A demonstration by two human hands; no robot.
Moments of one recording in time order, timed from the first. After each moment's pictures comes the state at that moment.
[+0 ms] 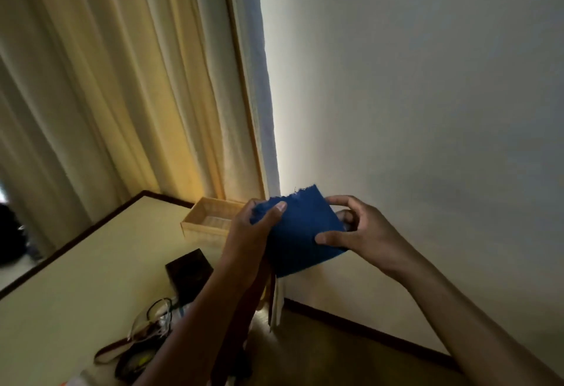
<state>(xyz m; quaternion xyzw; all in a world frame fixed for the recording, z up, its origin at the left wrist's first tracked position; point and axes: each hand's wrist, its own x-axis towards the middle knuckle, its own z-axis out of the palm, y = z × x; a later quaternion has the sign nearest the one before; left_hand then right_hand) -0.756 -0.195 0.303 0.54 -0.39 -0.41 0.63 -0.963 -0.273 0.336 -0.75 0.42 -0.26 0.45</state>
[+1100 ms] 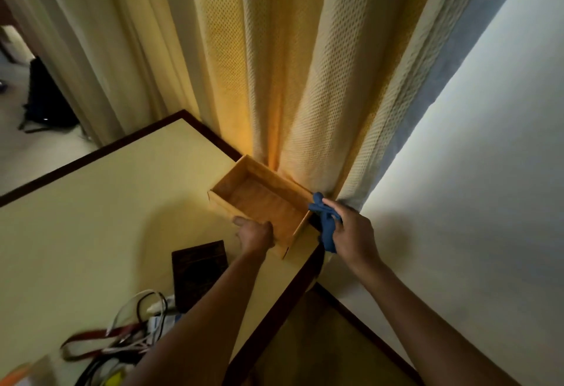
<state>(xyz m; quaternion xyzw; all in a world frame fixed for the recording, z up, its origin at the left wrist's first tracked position) -0.535 -0.452 0.012 0.75 0.09 -0.40 0.53 -0.704 -0.551 0.113 -0.86 0.41 -0.13 0.28</state>
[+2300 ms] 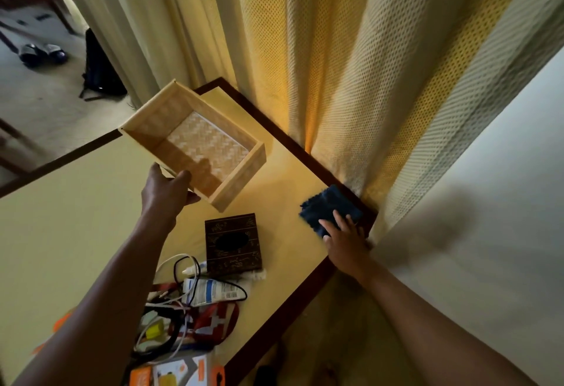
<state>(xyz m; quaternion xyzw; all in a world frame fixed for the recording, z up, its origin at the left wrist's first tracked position) -0.407 -0.295 0.081 0.80 0.07 -0.21 0.56 -0.689 -0.538 -0.047 -0.92 0.32 0.15 0.18</state>
